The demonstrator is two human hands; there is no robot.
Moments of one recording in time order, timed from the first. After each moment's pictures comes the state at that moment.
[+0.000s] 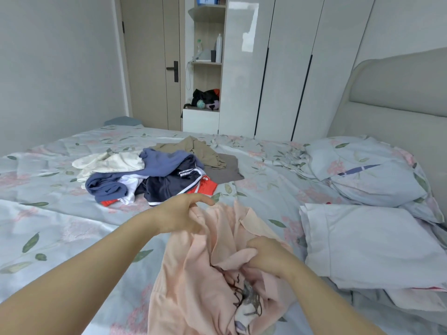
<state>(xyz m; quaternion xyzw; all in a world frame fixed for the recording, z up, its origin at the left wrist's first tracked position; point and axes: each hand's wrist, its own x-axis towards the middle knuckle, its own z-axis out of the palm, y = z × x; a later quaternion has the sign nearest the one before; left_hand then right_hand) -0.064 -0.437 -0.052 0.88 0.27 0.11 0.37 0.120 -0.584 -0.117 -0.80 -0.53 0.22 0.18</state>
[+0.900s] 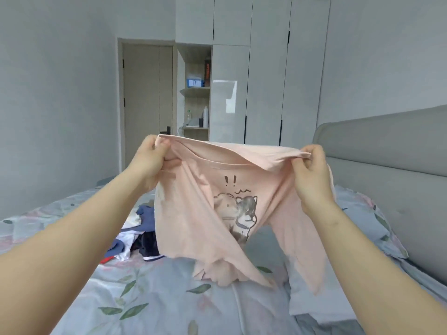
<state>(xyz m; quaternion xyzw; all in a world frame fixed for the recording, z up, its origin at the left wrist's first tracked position) -0.094 -0.469 0.140 0.63 0.22 0.52 0.54 0.109 -0.660 0.115 -0.56 -0.38 -0.15 0.72</state>
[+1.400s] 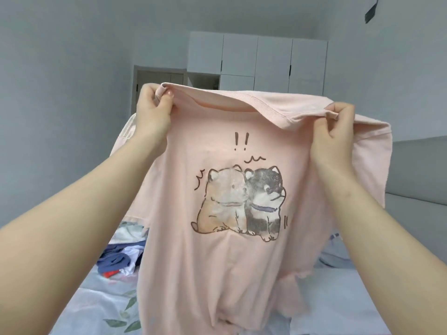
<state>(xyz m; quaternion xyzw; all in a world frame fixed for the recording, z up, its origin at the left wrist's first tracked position) -0.135 -0.512 0.237 0.59 0.09 0.71 0.38 0.066 -0.703 0.209 -0.45 -0.45 -0.28 0.72</state>
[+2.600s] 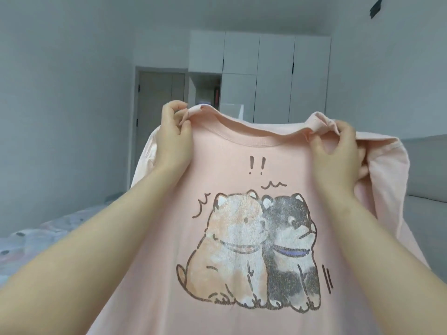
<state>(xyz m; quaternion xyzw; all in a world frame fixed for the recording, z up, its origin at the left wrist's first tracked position) -0.104 -0.529 0.204 0.63 0.14 0.72 0.25 0.083 -0.690 0.191 -0.60 -0.32 -0.34 0.66</state>
